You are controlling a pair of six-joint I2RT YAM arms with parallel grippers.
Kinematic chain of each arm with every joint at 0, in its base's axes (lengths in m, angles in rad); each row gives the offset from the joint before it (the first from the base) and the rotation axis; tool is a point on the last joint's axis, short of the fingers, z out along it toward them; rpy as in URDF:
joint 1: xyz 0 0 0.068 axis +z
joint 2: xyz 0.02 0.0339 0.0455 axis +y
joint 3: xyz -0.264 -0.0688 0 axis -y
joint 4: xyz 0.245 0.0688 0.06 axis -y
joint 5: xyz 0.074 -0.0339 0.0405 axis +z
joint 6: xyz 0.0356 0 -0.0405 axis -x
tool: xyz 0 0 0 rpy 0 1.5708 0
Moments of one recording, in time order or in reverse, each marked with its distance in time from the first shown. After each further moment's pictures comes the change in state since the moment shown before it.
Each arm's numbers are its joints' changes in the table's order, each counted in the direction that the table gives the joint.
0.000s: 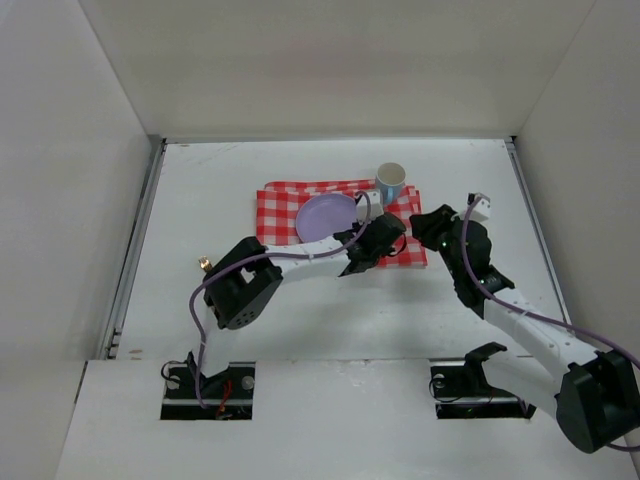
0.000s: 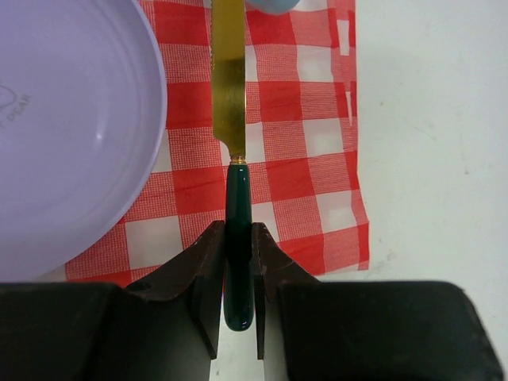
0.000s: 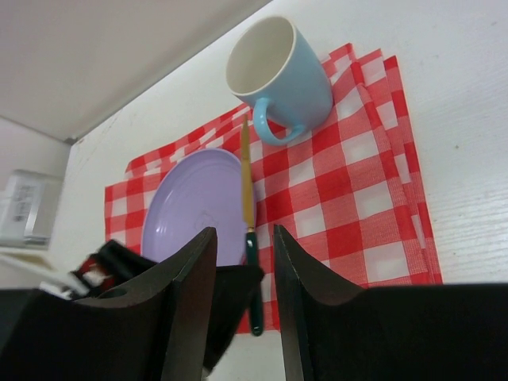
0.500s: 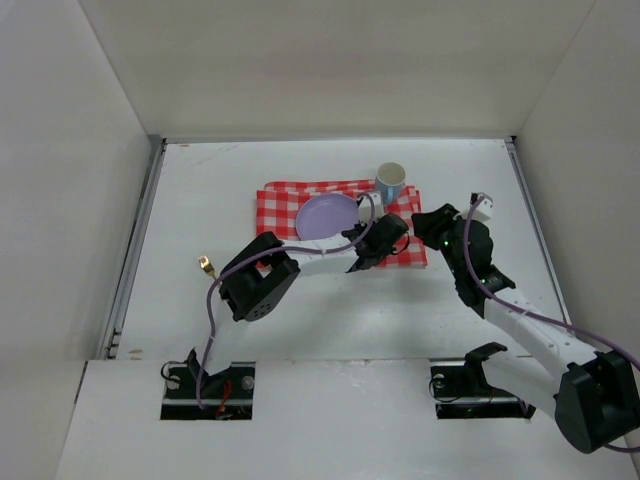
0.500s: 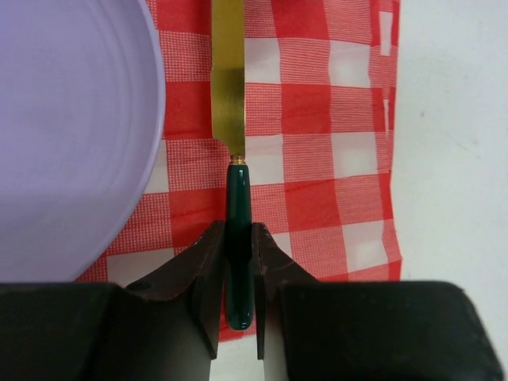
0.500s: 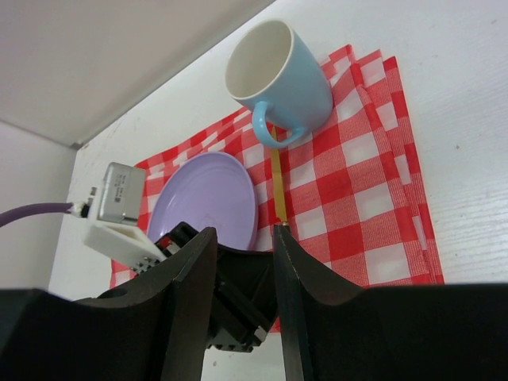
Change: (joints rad) left arm 0.021 0.139 0.083 -0.007 -0.007 0.042; right arm -0.019 0.000 -0.003 0.008 0.016 -0.018
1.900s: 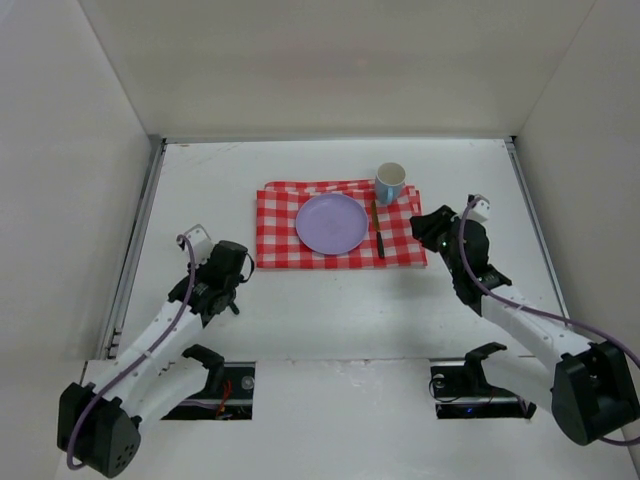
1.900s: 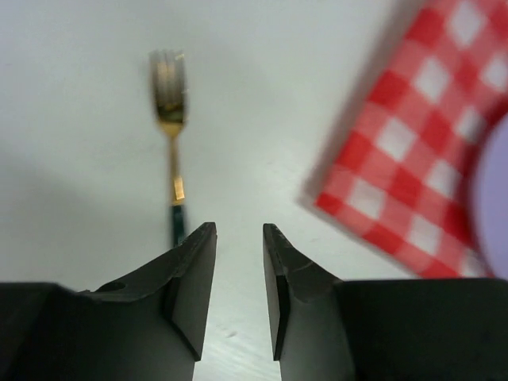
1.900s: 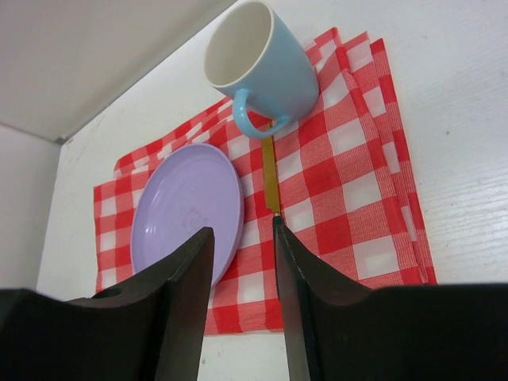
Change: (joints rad) left arm 0.519 -1.266 -0.895 -0.460 0.109 -0.053; right arm -0.012 0.037 -0.013 0.011 0.008 -0.011
